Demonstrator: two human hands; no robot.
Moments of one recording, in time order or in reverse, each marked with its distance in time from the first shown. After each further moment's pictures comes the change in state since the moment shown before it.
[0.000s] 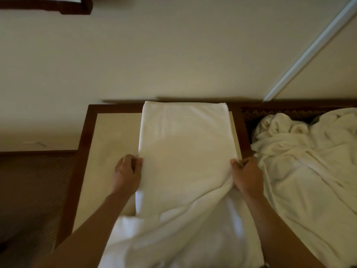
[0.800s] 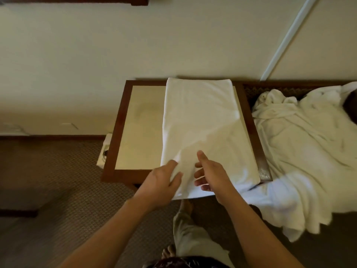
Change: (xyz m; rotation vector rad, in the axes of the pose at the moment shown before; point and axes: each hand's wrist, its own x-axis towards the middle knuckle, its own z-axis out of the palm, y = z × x) left_hand -0.271 0.001 -0.101 -0.062 -0.376 0.422; right_hand -0.300 0.022 -0.022 0.370 -0.619 0.017
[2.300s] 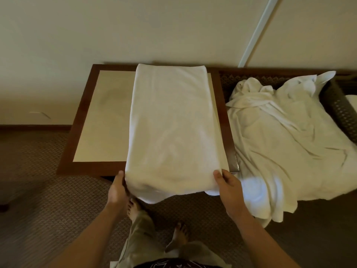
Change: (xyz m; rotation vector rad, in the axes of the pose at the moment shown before) left_hand 0.004 -0.055 0.116 -1.166 0.445 -0.891; right_hand 0.038 0.146 -0.132 0.228 0.227 -0.256
